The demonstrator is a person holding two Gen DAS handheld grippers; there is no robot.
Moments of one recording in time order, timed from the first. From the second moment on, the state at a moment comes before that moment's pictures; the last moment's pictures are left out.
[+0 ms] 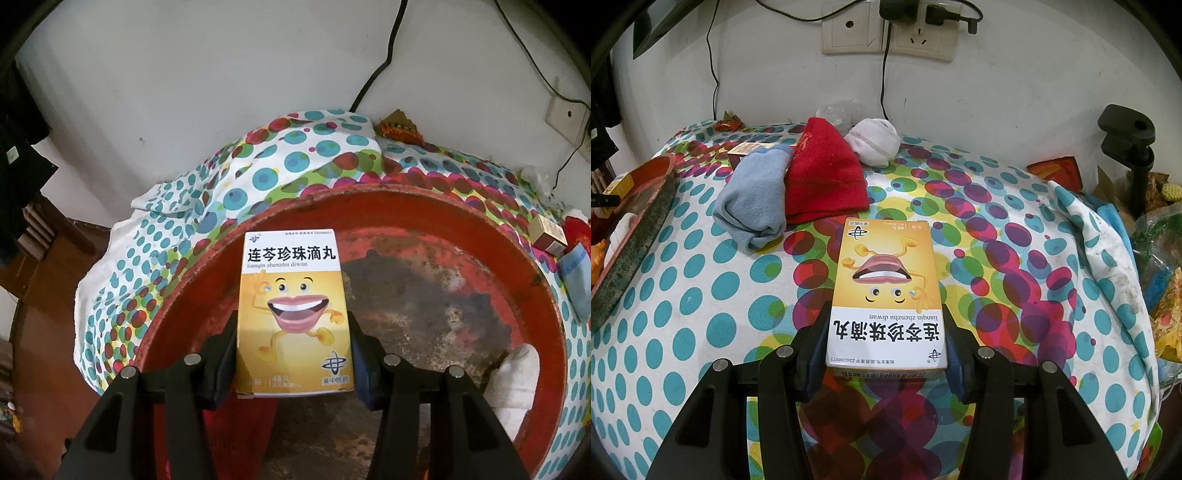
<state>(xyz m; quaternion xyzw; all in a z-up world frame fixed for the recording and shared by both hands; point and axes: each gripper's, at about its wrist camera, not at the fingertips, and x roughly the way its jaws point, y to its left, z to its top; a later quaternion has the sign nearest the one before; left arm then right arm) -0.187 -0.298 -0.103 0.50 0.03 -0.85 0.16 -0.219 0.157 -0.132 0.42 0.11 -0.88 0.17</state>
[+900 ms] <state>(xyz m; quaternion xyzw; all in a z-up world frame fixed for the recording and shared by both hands) -0.156 -0.286 -0.082 0.50 0.04 -0.86 0.13 -0.220 0.158 -0.133 0.42 0.11 -0.88 0.17</state>
